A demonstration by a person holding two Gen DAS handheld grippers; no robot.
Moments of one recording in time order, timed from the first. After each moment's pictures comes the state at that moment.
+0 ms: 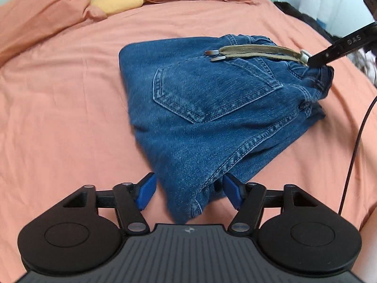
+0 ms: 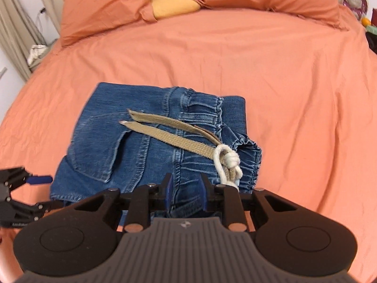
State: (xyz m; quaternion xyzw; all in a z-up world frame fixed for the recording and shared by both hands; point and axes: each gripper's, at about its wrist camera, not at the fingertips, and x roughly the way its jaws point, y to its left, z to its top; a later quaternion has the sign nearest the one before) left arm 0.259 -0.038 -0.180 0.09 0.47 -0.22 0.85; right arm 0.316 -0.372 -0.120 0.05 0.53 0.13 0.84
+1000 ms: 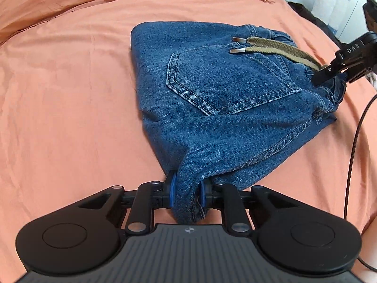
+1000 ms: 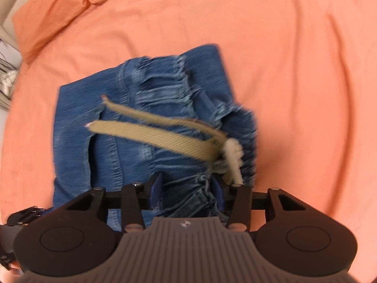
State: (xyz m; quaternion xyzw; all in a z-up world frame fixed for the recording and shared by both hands) left arm 0.273 -0.025 -0.196 0.06 0.51 -0.21 0.83; right arm 0.340 -0.390 -0.169 0.16 0.61 0.07 0.77
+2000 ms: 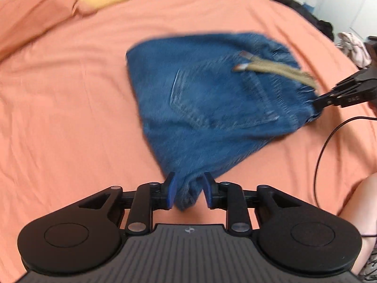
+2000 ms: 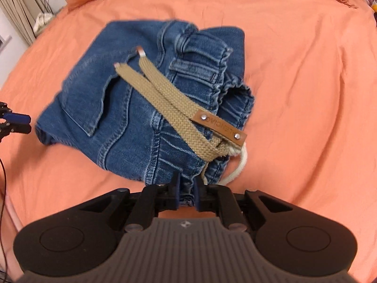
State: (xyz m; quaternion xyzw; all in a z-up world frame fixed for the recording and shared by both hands) left arm 0.260 -0.015 -0.131 0.12 0.50 -0.26 0.81; right arm 0.258 -0.393 -0.150 0.02 0.56 0.16 0.81
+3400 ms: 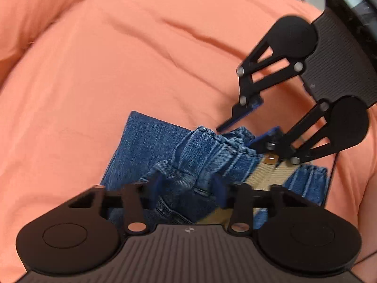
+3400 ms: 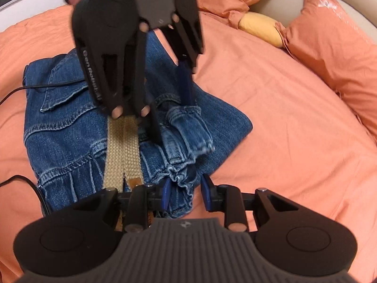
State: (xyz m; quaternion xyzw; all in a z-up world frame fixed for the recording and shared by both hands) left arm 0.380 -0.279 -0.169 0.34 0.45 -0.49 0.67; right arm 0.322 -0.424 -0.175 -0.24 0.39 0.33 0.83
